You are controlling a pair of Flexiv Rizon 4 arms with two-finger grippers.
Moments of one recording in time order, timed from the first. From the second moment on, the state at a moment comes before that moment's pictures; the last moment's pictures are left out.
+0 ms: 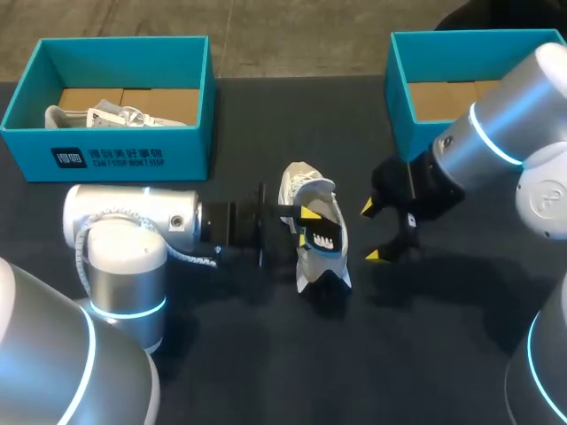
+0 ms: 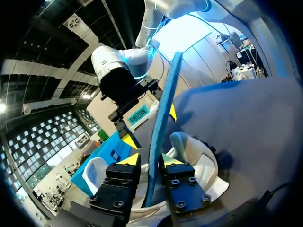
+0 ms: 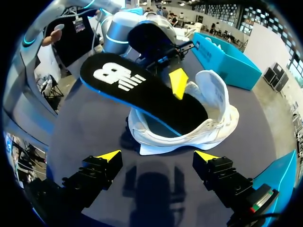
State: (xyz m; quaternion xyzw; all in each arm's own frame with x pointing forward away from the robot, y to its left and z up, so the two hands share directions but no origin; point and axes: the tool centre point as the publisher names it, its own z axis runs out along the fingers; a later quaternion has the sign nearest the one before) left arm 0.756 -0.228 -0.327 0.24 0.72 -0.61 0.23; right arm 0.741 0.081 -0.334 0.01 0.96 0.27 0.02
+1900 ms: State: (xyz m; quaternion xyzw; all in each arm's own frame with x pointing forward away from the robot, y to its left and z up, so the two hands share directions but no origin) left arm 0.745 -0.230 -0.327 0.27 0.73 -0.58 0.22; right arm 0.742 0.081 -0.334 0.01 0.96 0.27 0.02
